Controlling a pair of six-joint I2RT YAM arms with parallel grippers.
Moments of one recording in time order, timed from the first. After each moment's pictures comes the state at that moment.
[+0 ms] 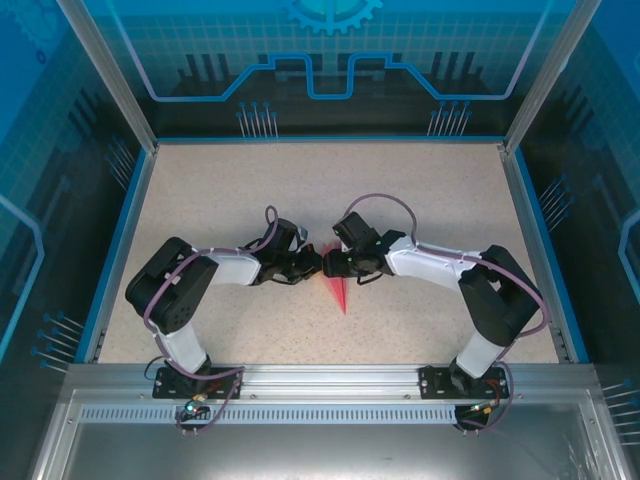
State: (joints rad) left arm -0.52 1.75 0.74 0.20 0.47 -1.02; right arm 0.74 1.68 1.03 -0.41 -0.08 0.62
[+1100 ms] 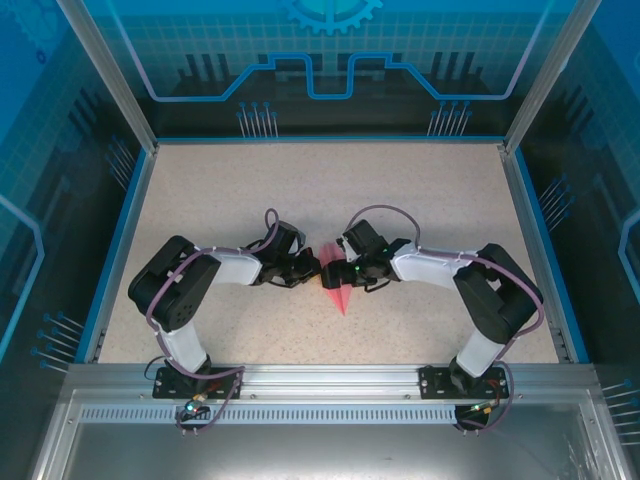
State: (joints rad) left arm -0.52 1.77 0.74 0.15 0.44 -1.00; right arm 0.69 1.68 0.90 -0.29 -0.27 0.54
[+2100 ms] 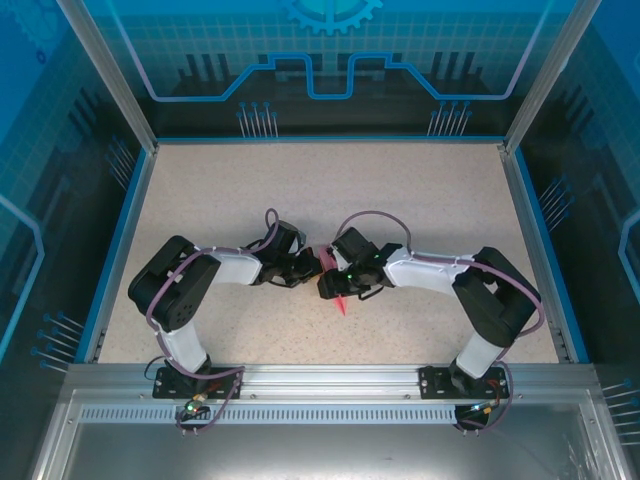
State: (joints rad) left arm -0.52 1.77 0.75 0.14 0.46 -1.01; right arm 0.79 1.68 0.93 -0.36 -0.24 0.56
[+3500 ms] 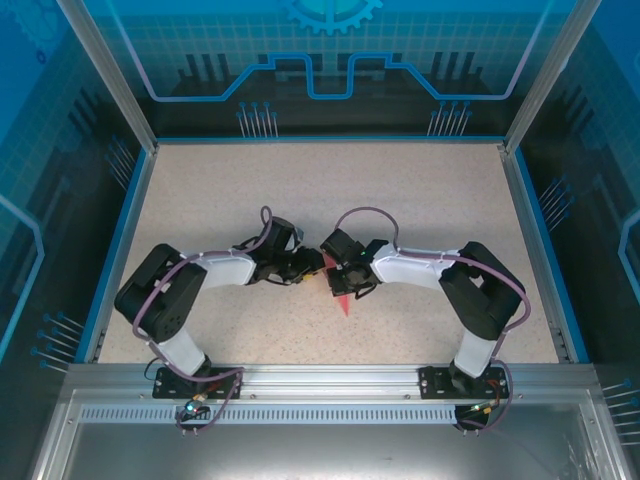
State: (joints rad) left arm -0.50 1.65 0.75 0.03 0.44 -1.00; right arm 0.83 1.76 1.03 -0.52 0.03 0.59
